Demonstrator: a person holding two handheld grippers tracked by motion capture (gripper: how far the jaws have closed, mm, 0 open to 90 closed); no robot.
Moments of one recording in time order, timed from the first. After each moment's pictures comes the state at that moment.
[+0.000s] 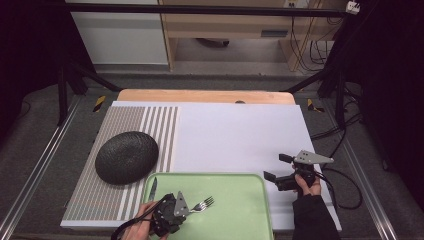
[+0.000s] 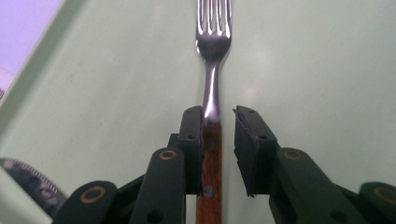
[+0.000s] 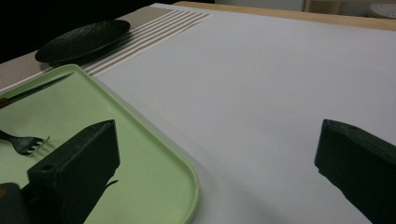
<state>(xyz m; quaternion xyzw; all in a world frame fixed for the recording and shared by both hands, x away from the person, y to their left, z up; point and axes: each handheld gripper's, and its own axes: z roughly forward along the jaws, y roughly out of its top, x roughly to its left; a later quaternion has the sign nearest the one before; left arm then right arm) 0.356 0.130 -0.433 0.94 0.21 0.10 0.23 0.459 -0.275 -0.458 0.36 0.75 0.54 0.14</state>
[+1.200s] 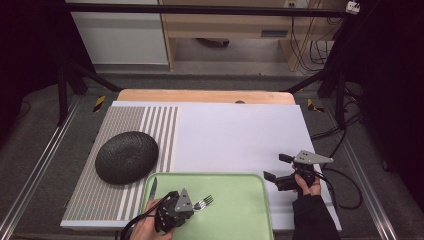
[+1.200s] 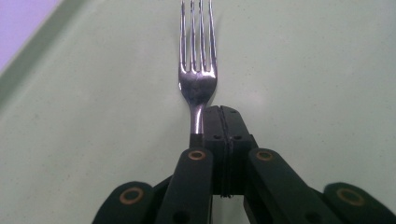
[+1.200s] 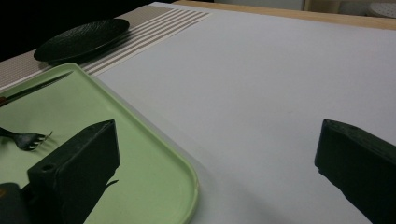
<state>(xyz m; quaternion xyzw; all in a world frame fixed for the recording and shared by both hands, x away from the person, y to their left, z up) 0.370 0.124 -0.451 0.93 0.22 0.09 0.27 0.459 -0.274 -0.458 0.36 0.75 0.54 0.14</state>
